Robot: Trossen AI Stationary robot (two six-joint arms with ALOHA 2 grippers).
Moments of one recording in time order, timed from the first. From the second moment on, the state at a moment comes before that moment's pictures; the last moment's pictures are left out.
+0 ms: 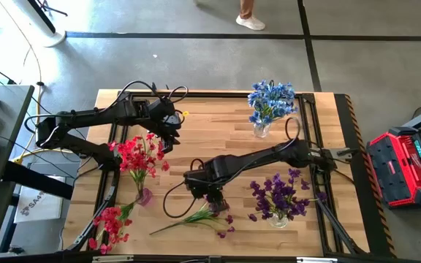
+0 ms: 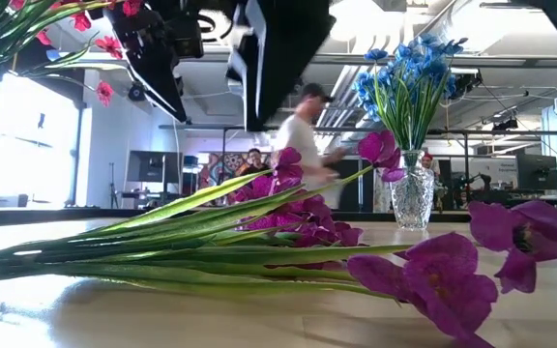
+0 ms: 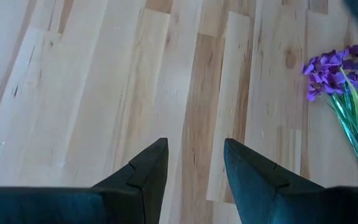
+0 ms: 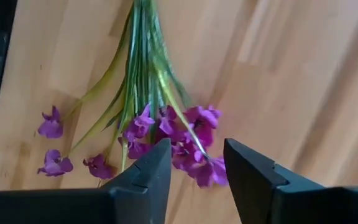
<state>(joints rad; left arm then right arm) 0.32 1.27 1.02 -0.79 0.20 0.08 0.24 2.30 2.18 -1.20 -0.15 -0.08</state>
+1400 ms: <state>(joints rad) 0.32 1.27 1.02 -0.73 0.19 0.08 -0.03 2.18 2.18 -1.42 0.24 0.19</state>
